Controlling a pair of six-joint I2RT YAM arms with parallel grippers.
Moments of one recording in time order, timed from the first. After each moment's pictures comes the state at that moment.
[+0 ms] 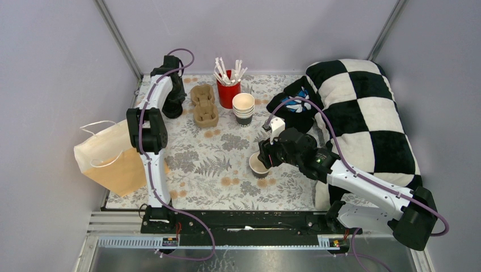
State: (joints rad) left arm -0.01 2.26 2.06 -0.87 -0.12 -0.24; right arm 0.87 1.10 0.82 -0.33 0.06 0.23
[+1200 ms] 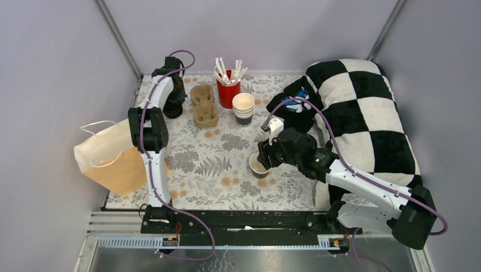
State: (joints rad) left arm -0.01 2.29 2.08 -0.88 -0.12 -0.24; right arm 0.87 1.11 0.82 -0.33 0.03 0.23
